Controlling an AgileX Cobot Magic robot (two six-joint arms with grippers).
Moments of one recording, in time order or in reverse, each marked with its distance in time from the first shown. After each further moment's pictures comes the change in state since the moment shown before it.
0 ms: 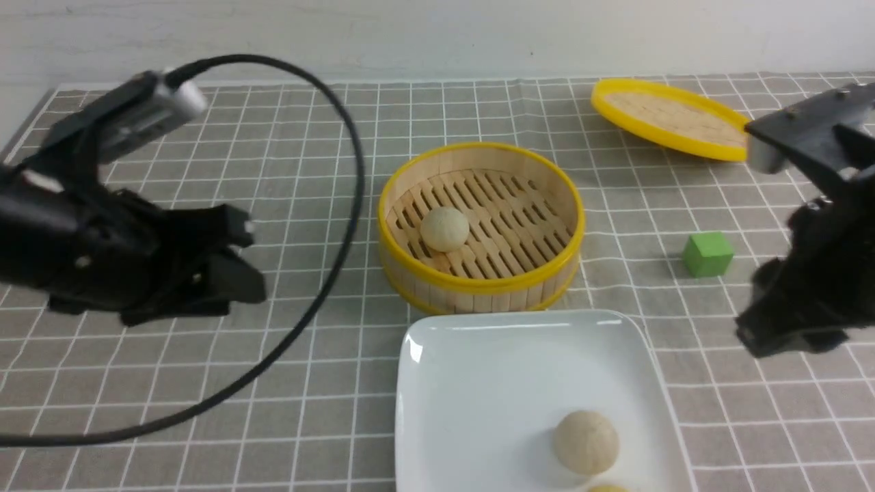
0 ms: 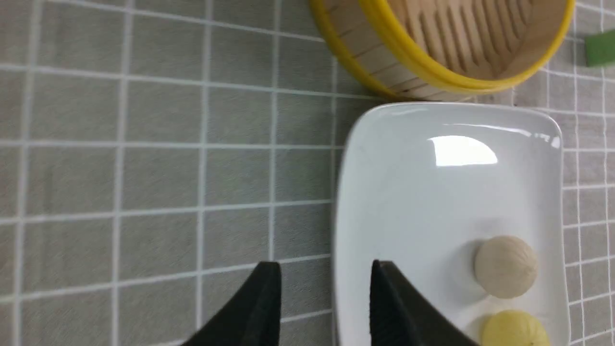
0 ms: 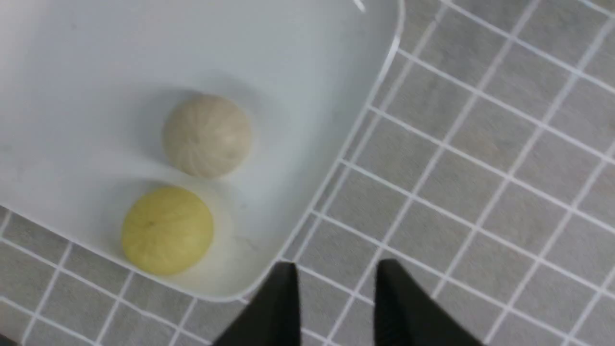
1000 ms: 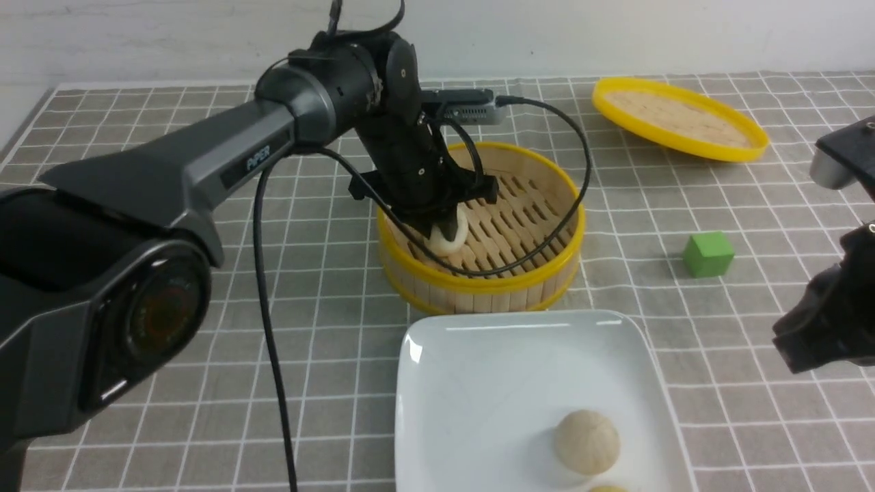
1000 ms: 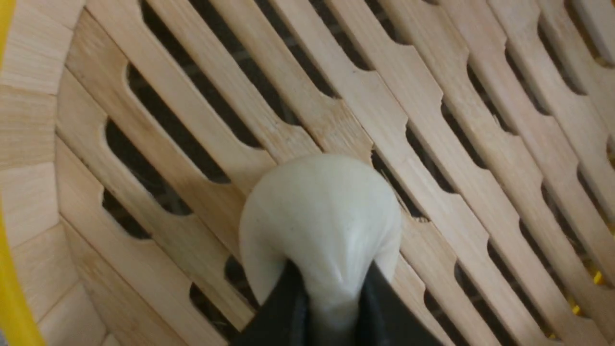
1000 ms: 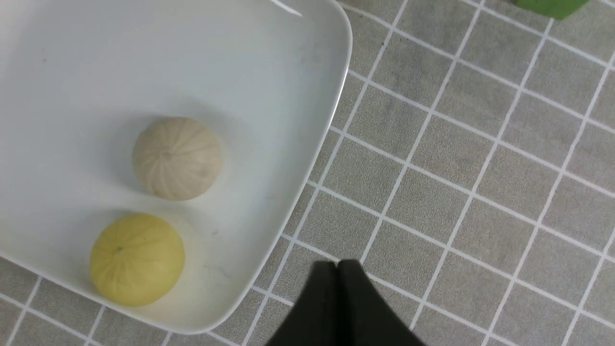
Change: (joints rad) right arm -0.009 -0.104 0.127 -0.018 -0.169 0.005; left arm -0.271 0.964 -1.011 0.322 0.157 -0.143
